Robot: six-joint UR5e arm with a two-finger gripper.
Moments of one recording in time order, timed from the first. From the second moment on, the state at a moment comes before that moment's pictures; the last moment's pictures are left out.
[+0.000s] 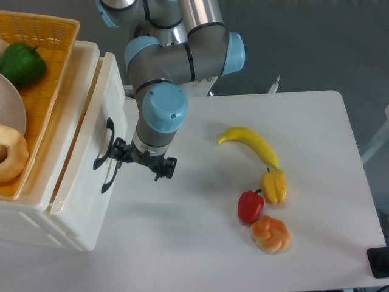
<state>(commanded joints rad) 2.29 -1.88 -1.64 -1.29 1.30 0.54</state>
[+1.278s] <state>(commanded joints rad) 2.29 -1.89 -1.60 -1.29 1.30 0.55</state>
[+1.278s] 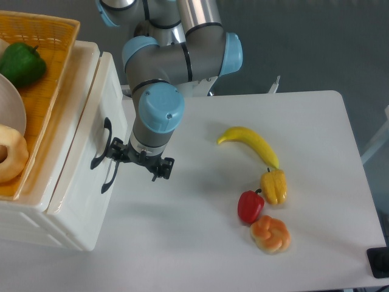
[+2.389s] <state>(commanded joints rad) 2.56 -1.88 -1.50 -1.24 1.56 1.02</state>
